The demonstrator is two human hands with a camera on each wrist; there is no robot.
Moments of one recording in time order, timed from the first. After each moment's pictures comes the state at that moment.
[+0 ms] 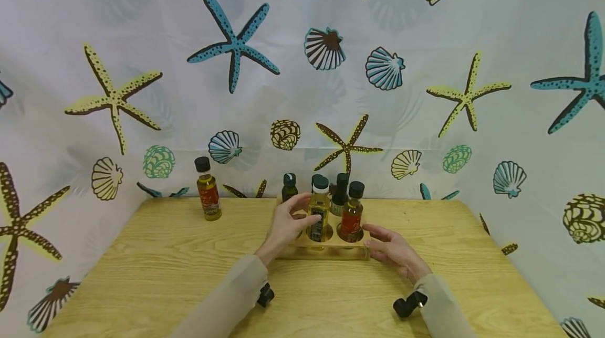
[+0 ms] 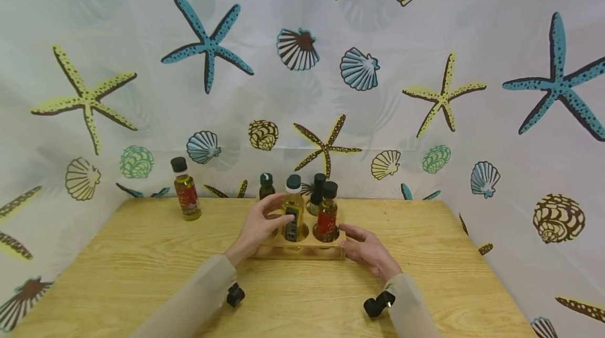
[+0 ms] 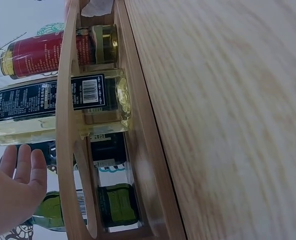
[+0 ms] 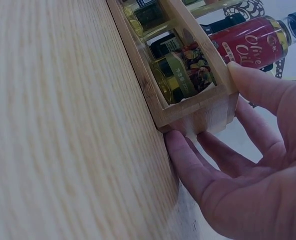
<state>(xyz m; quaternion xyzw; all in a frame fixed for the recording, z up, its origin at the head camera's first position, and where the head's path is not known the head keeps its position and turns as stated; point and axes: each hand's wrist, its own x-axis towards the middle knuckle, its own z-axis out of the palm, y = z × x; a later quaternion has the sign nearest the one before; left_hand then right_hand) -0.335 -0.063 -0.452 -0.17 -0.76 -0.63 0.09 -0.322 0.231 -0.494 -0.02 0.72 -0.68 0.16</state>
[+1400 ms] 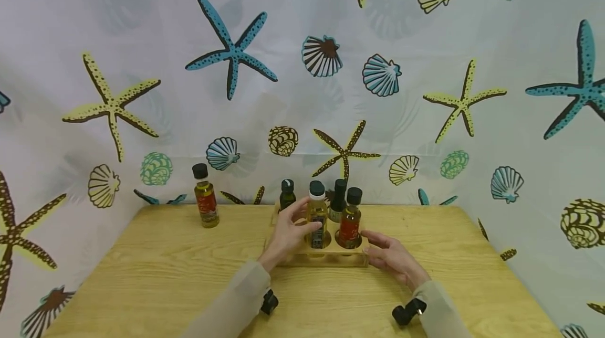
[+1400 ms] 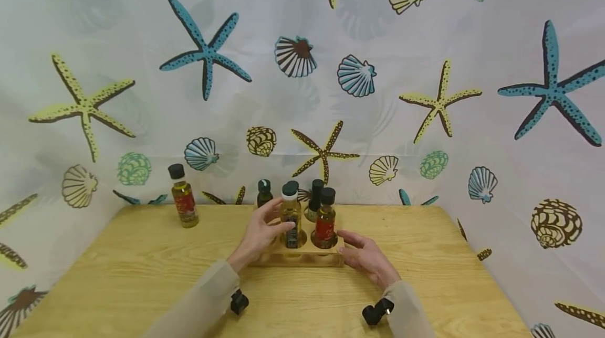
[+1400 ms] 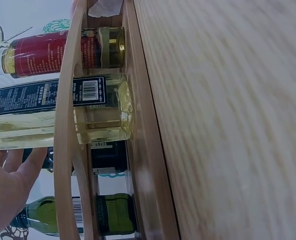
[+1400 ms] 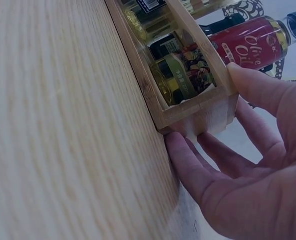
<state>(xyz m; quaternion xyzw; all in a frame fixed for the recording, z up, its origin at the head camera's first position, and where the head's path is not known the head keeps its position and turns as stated) -0.337 -0.054 -0.453 -0.18 -0.74 -0.65 0.08 -0.321 0.232 -0.493 -0.04 0.71 -0.68 0.16</state>
